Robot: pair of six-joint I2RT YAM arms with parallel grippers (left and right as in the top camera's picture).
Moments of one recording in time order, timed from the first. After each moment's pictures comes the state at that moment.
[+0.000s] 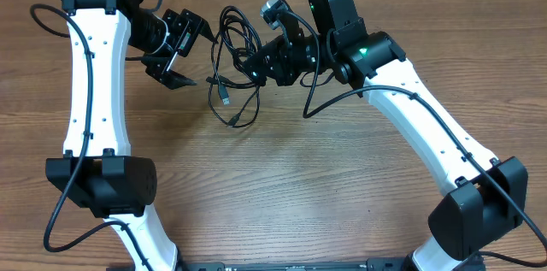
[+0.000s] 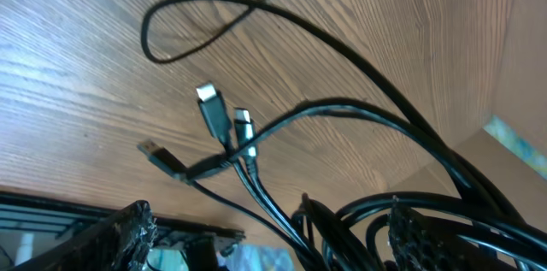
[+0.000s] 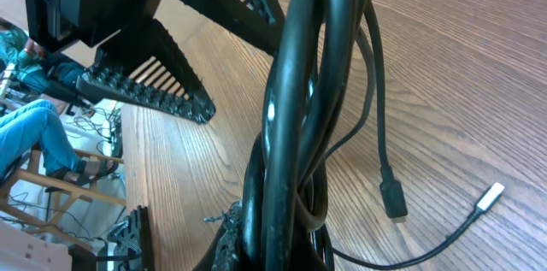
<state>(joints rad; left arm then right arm) 0.01 2.01 2.25 -1.69 0.55 -0.95 0.48 1.80 1.64 -0.56 -0.79 0.04</state>
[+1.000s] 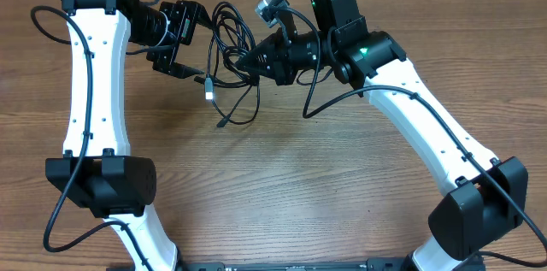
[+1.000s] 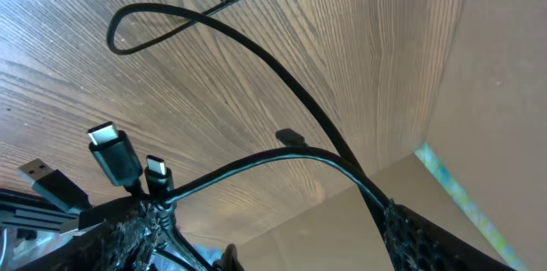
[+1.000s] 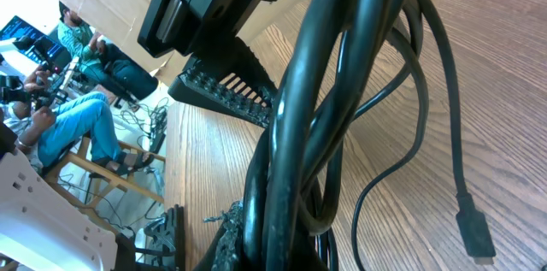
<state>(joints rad) 0.01 2.01 2.25 -1.59 0.58 -1.21 0.48 1.80 1.64 -0.48 -0.94 0.04</state>
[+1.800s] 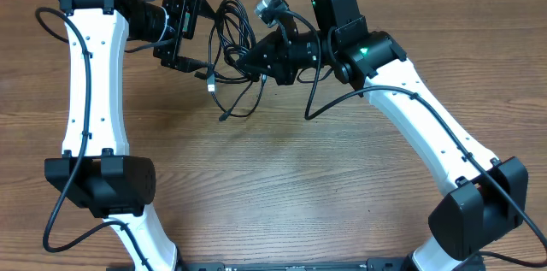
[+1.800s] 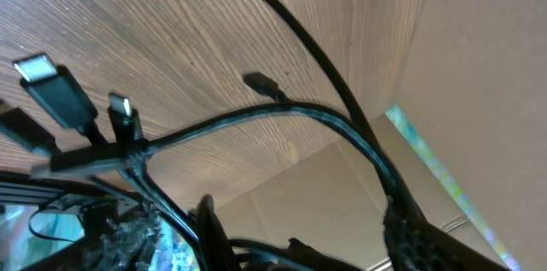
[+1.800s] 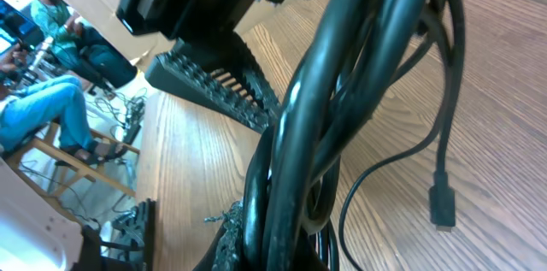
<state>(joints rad) 0.01 2.01 2.25 -1.55 0.73 -1.23 0.48 1.80 1.64 -0.48 -0.90 -0.05</state>
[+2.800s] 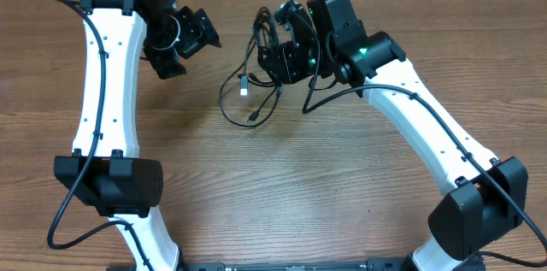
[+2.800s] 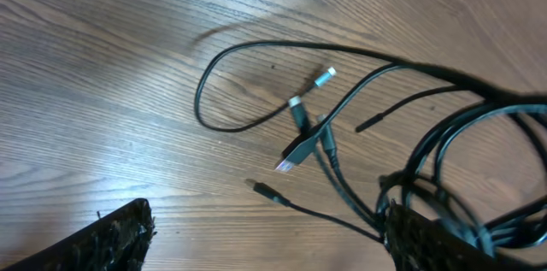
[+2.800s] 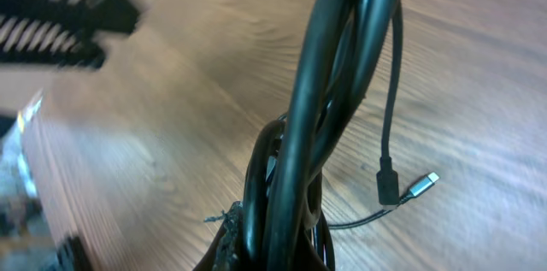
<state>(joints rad) -0.06 2.01 2.25 -1.60 0.33 -0.59 0.48 1.80 1.64 -0.68 -0.48 0.19</state>
